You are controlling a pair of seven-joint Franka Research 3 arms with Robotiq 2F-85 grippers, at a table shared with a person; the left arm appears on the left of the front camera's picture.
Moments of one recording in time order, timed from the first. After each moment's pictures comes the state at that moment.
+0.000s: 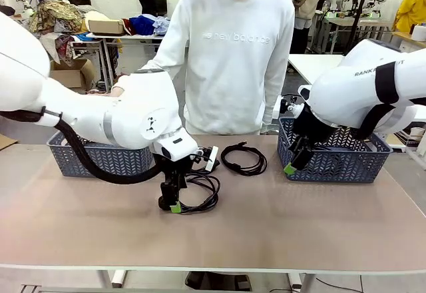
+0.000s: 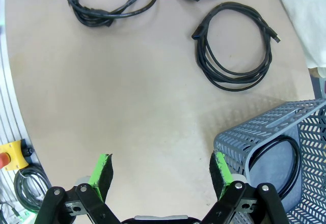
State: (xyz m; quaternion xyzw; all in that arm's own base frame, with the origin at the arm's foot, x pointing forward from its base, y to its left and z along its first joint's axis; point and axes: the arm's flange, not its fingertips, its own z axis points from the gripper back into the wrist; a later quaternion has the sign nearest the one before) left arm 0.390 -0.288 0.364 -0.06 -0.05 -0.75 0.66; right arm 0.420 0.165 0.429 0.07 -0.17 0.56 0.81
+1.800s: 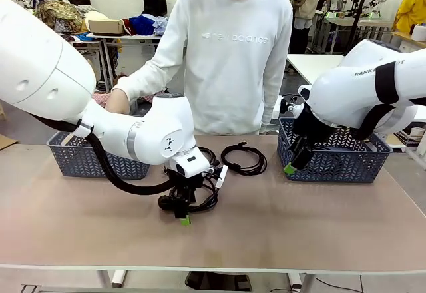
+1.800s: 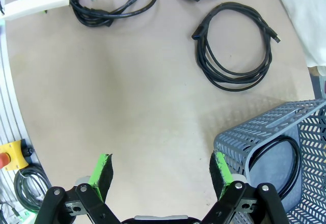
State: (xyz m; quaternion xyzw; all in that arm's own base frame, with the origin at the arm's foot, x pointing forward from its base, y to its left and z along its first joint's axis) left arm 0.409 -0.315 0.304 -0.07 -0.02 -0.76 0.64; right arm 0.420 0.165 0.429 0.07 -0.17 0.56 0.81
